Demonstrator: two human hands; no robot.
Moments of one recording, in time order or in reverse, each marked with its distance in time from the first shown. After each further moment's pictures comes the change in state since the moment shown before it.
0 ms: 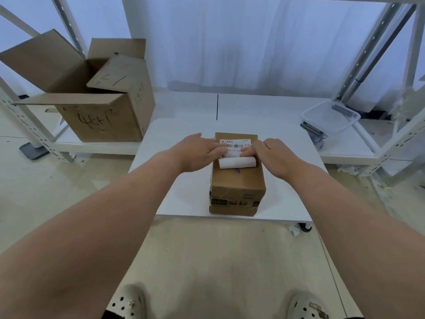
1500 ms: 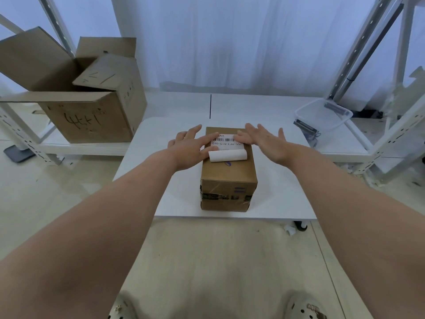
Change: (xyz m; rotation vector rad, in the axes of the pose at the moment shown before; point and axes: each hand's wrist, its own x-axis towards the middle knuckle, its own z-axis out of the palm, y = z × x) left_hand 0.022 -0.015 0.026 -0.060 0.078 -0.201; right_hand 0.034 0.031 -0.009 -0.227 -0.185 -0.069
